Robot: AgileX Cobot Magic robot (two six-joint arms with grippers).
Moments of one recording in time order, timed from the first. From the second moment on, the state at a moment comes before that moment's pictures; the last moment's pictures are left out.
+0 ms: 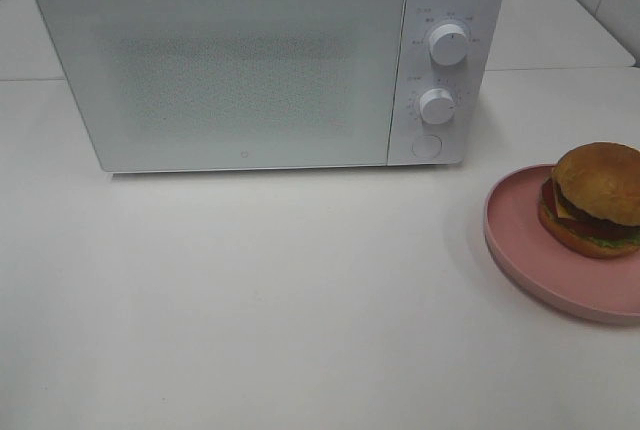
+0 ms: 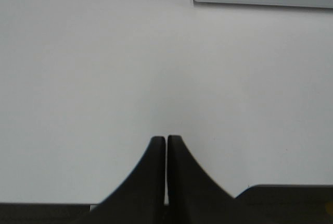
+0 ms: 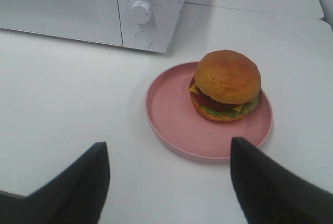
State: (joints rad) left arm 0.00 0.15 -0.55 -0.06 1.15 -0.01; right arm 0.22 0.00 -0.50 0.02 1.00 -0.01
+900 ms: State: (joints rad) left arm 0.00 0.04 -0.50 -0.07 1.04 0.08; right arm -0.04 0.00 -0.50 0.02 1.00 -0.01
